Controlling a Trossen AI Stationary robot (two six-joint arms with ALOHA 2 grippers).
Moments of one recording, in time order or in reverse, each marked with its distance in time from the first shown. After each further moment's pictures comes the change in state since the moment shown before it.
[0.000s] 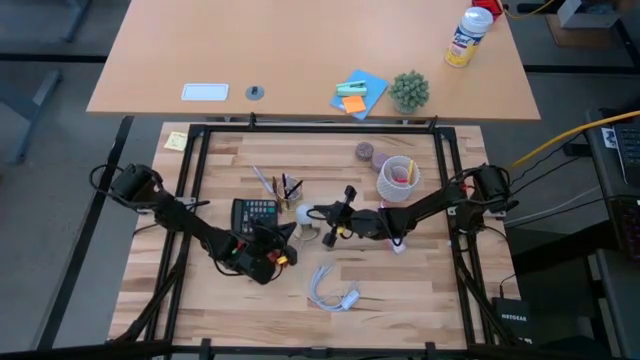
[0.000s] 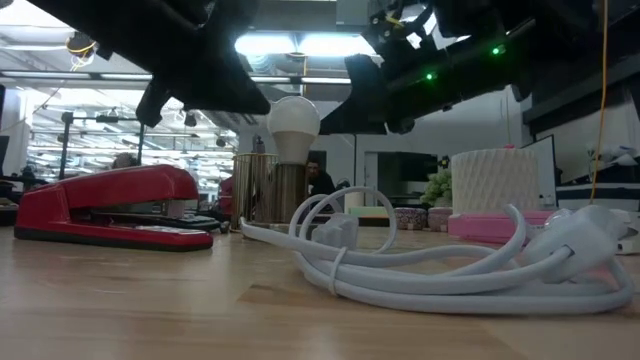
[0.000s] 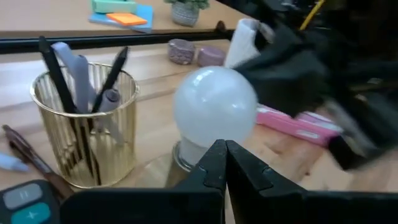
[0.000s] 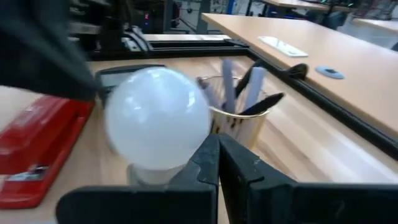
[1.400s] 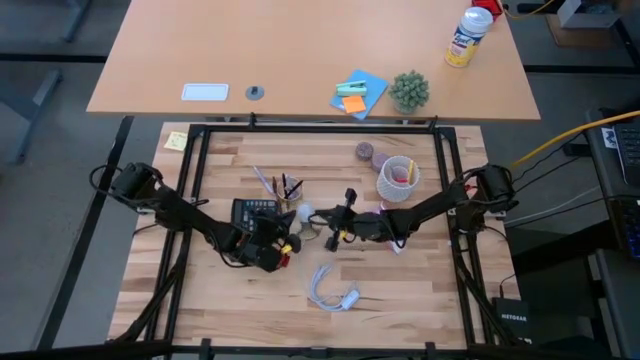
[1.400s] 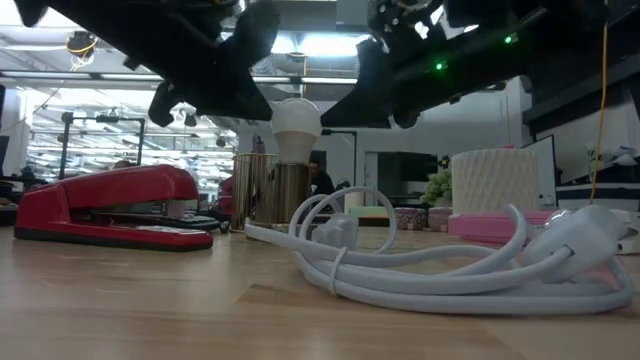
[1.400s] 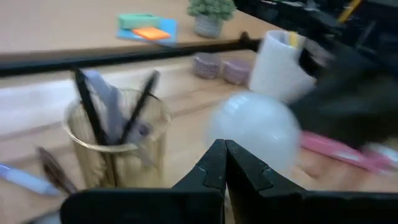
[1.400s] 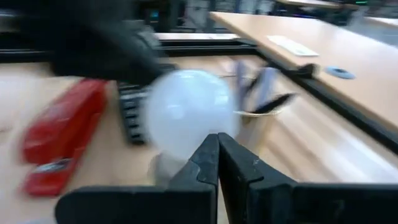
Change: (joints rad) left arm 0.072 0.000 -0.001 0.009 -0.015 0.069; right arm 0.019 -0.026 -0.002 -0.036 -0.027 0.007
